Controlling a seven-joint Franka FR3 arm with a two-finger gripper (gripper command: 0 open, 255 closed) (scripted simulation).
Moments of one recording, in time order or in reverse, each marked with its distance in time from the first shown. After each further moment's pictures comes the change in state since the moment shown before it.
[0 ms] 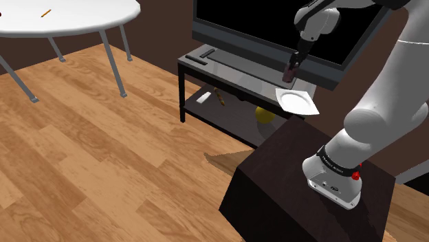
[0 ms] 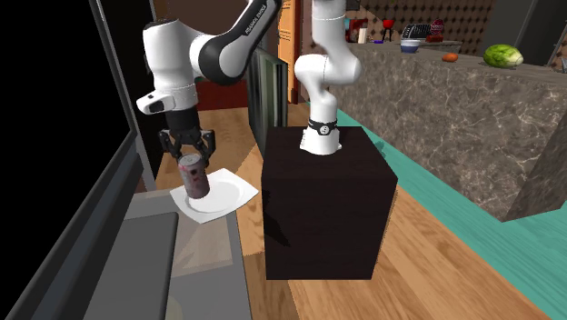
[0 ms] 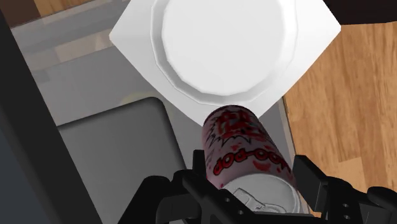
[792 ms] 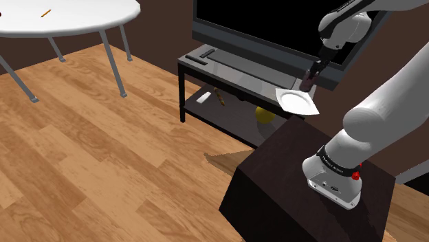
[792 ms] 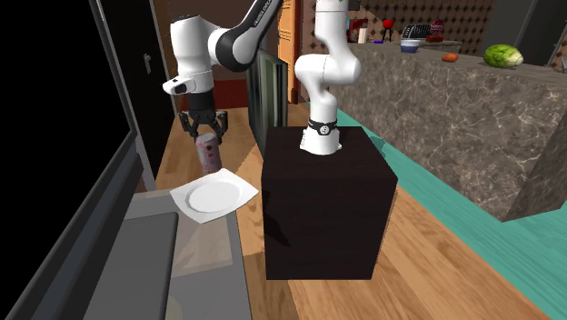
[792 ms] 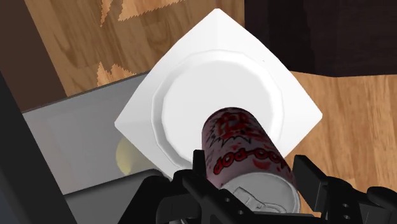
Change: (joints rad) arm -0.041 -0.274 -0.095 -0.316 -0.156 0.075 -0.053
